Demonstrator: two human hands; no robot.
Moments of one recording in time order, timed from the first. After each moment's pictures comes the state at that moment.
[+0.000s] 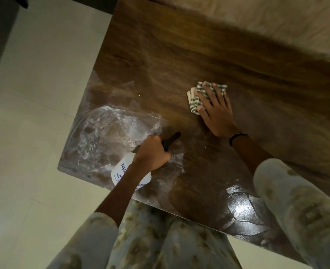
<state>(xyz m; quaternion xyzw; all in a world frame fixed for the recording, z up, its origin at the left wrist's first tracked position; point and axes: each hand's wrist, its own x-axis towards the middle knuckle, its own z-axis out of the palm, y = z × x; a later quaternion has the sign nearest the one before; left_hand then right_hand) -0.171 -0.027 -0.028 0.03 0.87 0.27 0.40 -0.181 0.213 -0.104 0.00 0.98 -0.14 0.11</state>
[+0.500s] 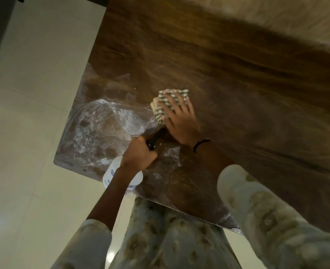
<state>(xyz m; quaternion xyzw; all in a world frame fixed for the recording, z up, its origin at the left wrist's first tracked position) -0.150 -0.048 -0.038 -0.04 0.89 0.29 0.34 -0.169 0.122 -0.111 -0.07 0.98 -0.18 0.09</state>
